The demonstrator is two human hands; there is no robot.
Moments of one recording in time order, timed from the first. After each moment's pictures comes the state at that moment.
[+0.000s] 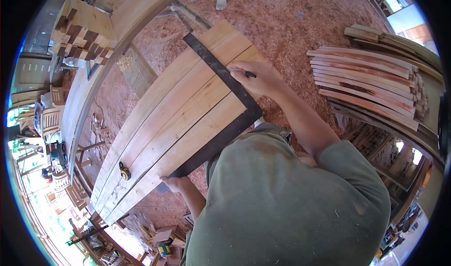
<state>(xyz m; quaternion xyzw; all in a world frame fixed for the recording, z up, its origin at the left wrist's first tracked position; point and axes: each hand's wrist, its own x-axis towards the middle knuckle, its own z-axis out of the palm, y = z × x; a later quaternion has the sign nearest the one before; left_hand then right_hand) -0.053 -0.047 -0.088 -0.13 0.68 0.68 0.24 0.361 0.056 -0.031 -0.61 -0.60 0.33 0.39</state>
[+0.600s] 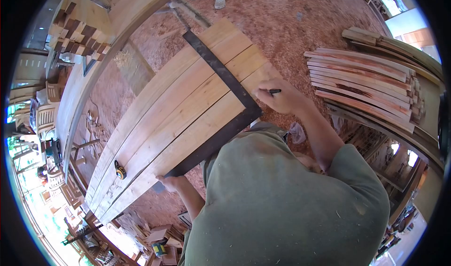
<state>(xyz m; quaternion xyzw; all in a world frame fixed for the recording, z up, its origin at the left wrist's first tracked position) -0.054 -0.045 -0.089 -0.13 0.69 0.68 0.22 0.391 -0.006 0.000 -0.61 -0.66 0.35 0.26</state>
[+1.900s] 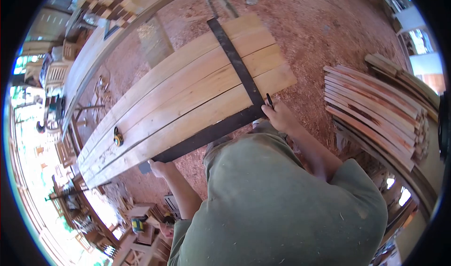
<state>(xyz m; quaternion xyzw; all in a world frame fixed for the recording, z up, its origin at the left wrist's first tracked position) -0.082 -0.066 -0.073 -0.11 0.64 0.74 0.19 0.356 -0.047 -0.069 -0.65 -0.49 0.53 0.26</state>
